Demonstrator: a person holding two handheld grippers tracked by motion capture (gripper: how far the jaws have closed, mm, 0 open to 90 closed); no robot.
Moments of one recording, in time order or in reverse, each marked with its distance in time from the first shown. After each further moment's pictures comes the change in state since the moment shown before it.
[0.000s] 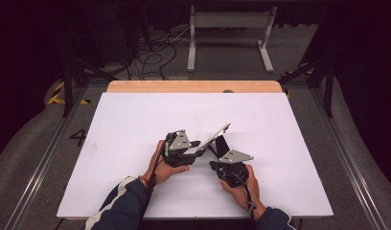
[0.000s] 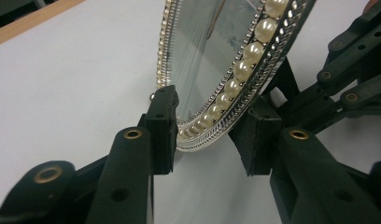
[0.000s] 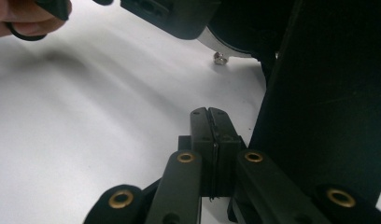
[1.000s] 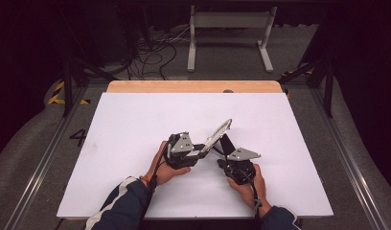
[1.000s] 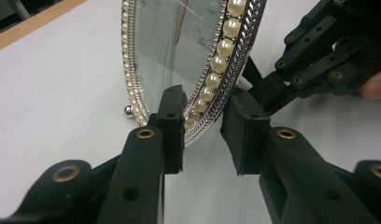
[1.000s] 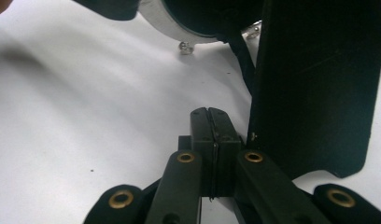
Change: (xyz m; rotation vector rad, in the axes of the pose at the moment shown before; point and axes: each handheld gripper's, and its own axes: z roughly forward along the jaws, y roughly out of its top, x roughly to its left) left arm -0.008 0.006 -0.001 -0.012 -0.052 0.035; right arm -0.021 -0.008 -0.005 0.018 -0.042 0.037
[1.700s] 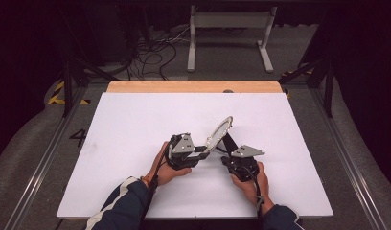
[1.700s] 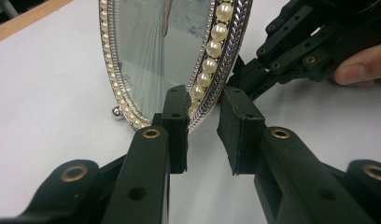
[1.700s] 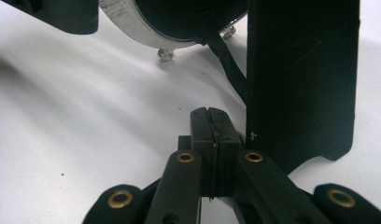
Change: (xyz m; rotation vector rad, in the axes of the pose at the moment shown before) left arm -0.002 0.000 0.003 0.004 -0.028 0.001; right arm -0.013 0.000 -0.001 -0.002 -0.023 0.019
